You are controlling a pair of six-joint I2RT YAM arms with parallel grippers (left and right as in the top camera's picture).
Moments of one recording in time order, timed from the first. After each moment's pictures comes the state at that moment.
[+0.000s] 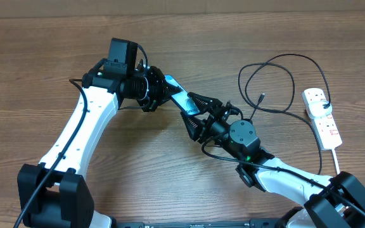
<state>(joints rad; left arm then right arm) -0.23 1.67 1.35 -0.74 0.70 -1.06 0.65 1.50 0.46 0.91 -0.15 2.09</state>
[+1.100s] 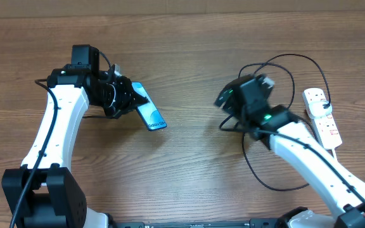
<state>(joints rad) 0.00 1.67 1.35 -1.01 0.67 -0.51 0.43 1.44 1.03 -0.58 0.25 0.96</state>
